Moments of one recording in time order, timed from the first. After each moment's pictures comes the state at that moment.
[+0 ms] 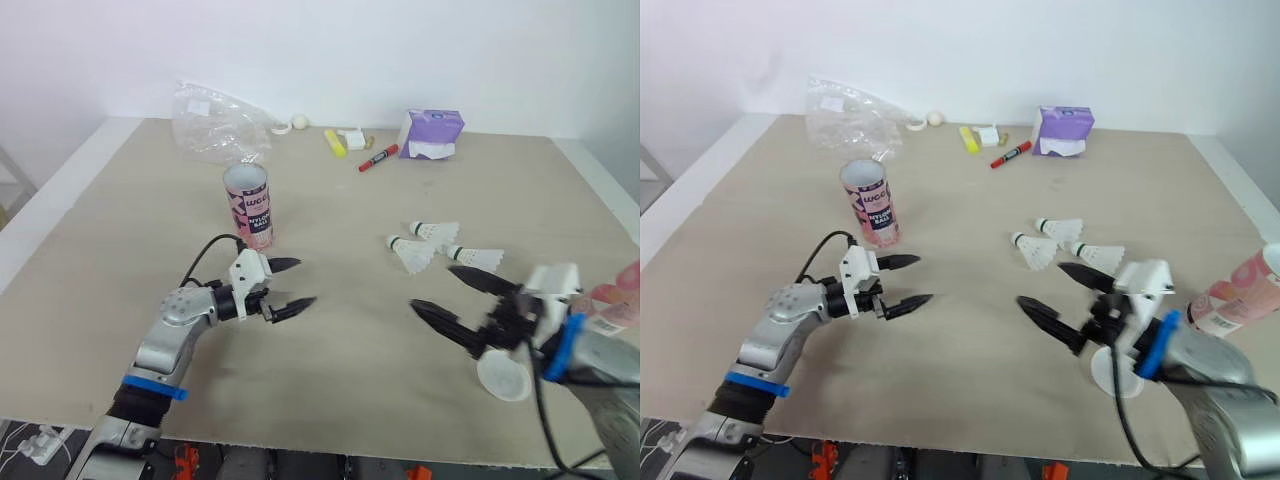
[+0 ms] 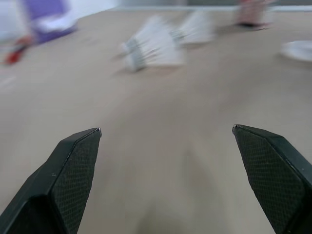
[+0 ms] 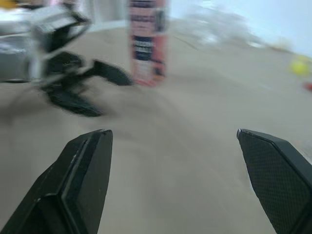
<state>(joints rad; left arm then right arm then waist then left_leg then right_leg) -0.32 0.37 -0.09 0.01 -0.26 0.10 -0.83 0.00 -0.73 -0.21 -0.46 0.63 0.37 0.85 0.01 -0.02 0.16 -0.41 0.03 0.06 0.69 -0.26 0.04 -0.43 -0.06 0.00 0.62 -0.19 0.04</state>
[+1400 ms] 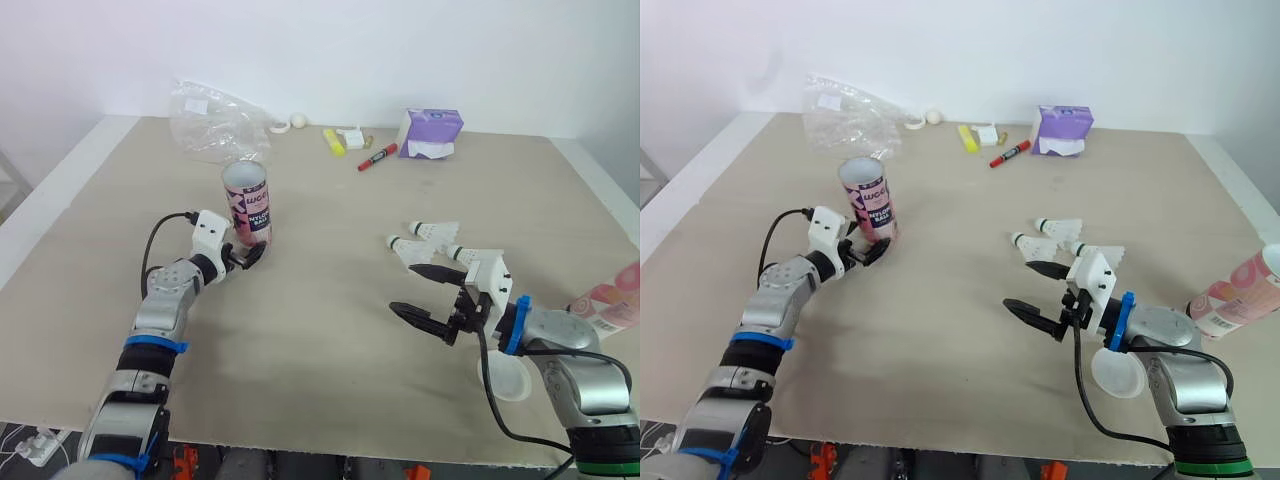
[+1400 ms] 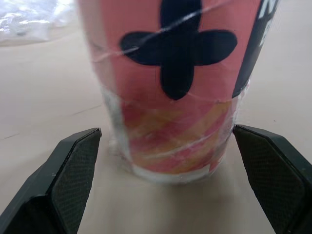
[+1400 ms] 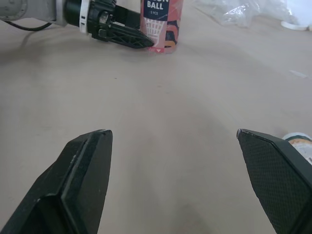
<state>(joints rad) -0.63 0.33 0.03 0.55 -0.15 0.08 -0.57 -0.11 -0.68 -0.12 -0.16 0.44 0.17 0.98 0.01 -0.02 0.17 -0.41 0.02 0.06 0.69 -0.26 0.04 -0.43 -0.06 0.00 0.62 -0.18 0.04</state>
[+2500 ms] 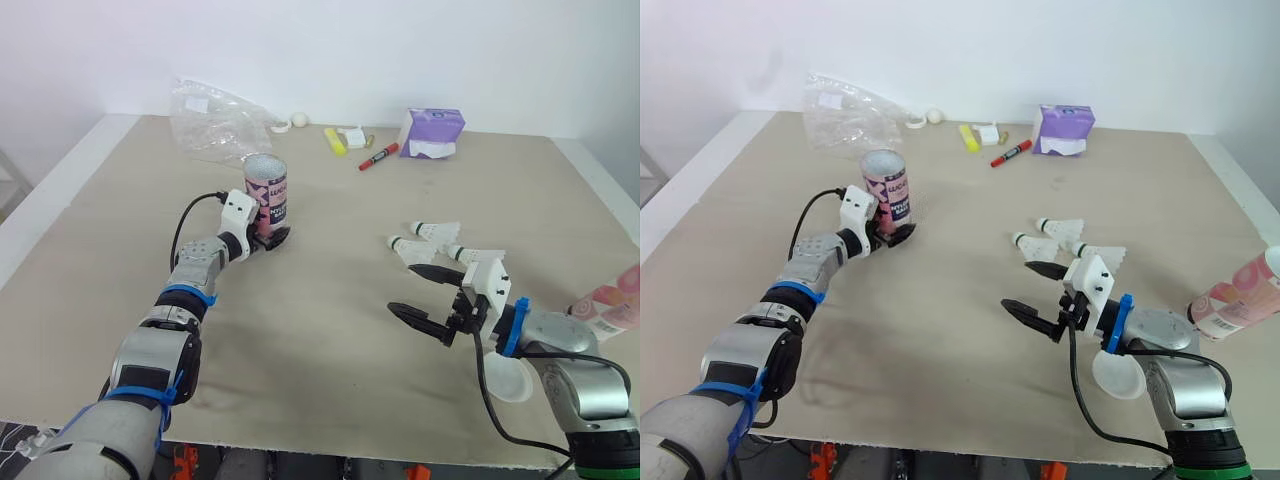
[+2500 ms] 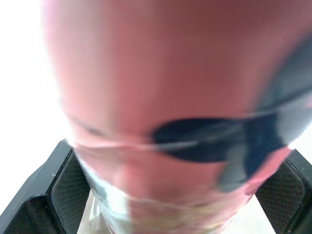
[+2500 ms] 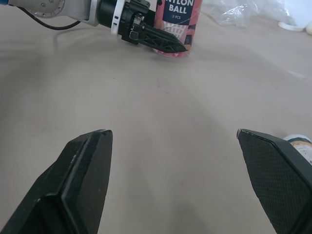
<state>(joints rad) -0.99 0.26 0.05 1.18 -0.11 -0.16 -0.66 -0.09 -0.67 -0.12 -0.20 0.43 0.19 0.95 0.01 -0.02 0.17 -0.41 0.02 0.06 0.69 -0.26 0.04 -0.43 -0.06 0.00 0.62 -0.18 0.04</state>
